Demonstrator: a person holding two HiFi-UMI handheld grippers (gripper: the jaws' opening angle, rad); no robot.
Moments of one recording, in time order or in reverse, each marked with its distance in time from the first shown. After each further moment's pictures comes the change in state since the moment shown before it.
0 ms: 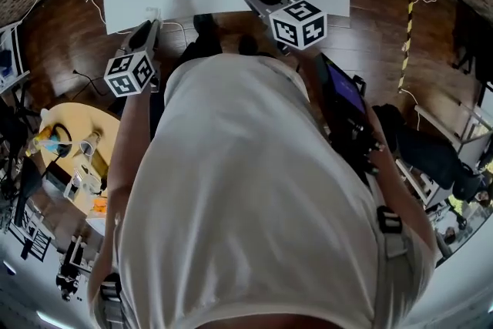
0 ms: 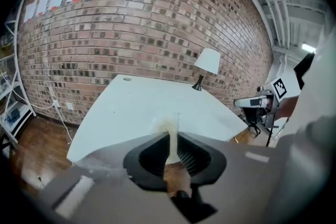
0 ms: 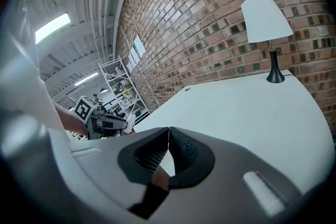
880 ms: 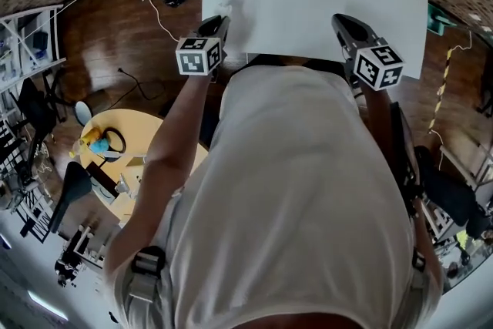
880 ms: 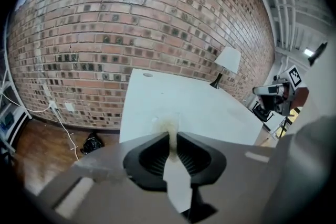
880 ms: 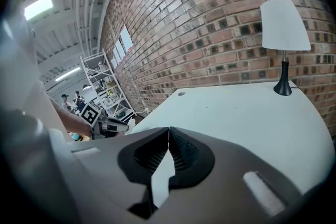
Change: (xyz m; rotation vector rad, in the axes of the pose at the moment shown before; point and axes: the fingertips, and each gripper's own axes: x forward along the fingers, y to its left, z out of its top) left arm 0.057 0.184 0.039 -0.004 0.080 -0.049; right arm 0.117 0.003 0.067 0.023 0.025 -0.179
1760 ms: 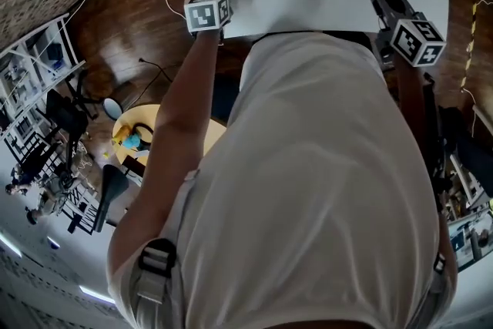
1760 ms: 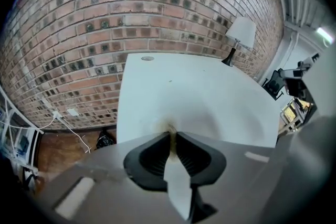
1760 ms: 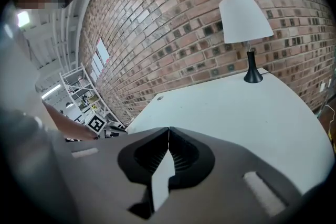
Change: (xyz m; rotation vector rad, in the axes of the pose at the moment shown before) left arm 0.070 0.034 0.023 0.103 0.222 0.110; right arm -0.030 -0.070 0.000 0.194 -0.075 -0.137
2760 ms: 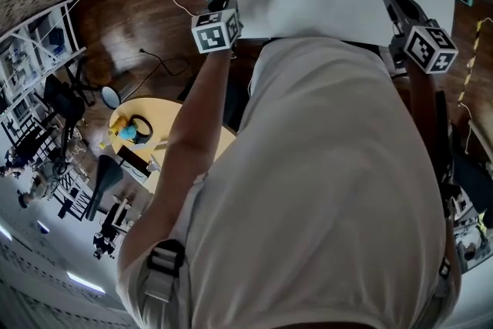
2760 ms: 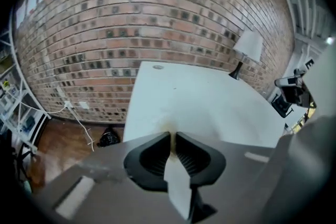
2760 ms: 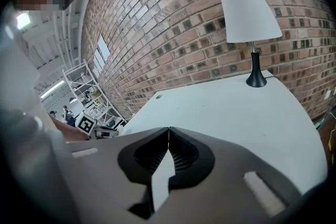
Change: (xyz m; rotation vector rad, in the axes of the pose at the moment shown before) left arm -0.022 -0.013 -0.016 -0.125 -0.105 0.058; right arm 0.006 -0.027 0.016 -0.030 0.051 0.033
